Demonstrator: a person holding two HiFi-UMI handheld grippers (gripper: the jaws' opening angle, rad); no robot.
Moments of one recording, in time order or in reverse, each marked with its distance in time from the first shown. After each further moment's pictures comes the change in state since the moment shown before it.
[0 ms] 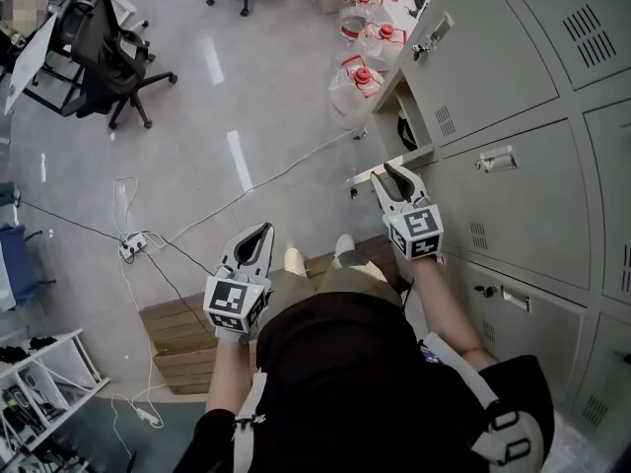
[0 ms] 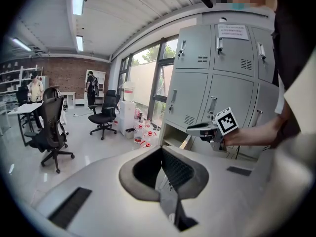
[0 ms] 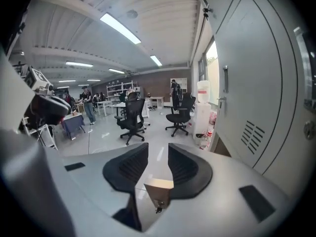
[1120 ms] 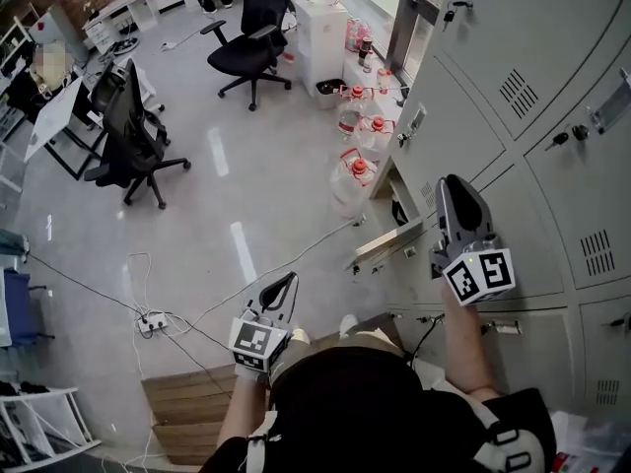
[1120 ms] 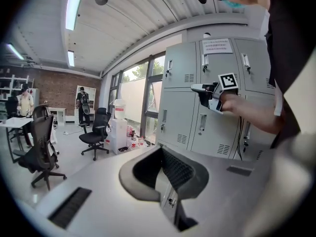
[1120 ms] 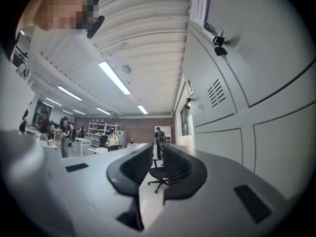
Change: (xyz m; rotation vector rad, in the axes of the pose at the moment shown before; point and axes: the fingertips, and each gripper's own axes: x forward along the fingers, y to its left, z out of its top) left arm -0.017 -0.023 0.074 0.099 -0.177 -0.087; right arm -0.168 -0.040 0.271 0.010 -0.581 -0.215
